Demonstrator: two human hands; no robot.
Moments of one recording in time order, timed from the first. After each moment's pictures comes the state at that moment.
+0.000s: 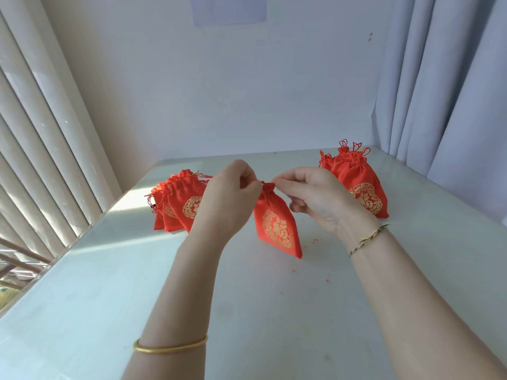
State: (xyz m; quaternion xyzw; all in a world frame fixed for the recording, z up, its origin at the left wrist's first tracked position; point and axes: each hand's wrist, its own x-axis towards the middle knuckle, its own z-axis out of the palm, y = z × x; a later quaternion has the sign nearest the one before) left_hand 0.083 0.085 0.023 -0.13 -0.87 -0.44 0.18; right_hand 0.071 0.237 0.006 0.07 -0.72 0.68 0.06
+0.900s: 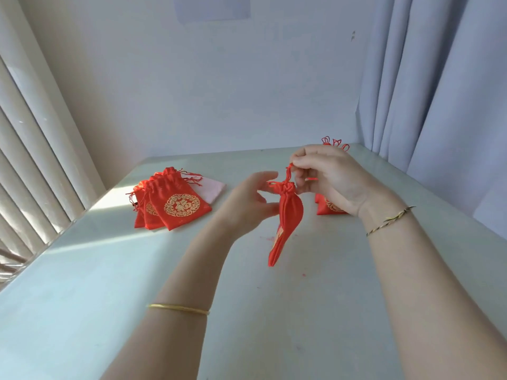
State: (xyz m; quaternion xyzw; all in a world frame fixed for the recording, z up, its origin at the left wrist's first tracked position) left_hand 0.063 0.130 -0.006 -0.22 -0.84 -0.49 0.01; right_hand 0.081 0.290 0.028 0.16 -0.70 0.69 0.05
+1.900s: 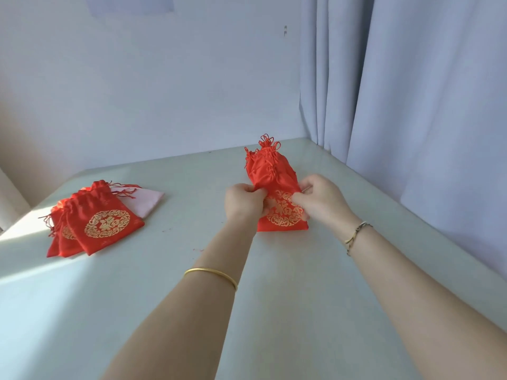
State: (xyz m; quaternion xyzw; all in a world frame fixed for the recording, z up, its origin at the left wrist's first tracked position) left_hand 0.029 0.264 -0.037 0.00 -0.75 -0.67 -0.03; right_hand 0.080 0.388 -0.035 -0.12 -0.86 0.47 0.17
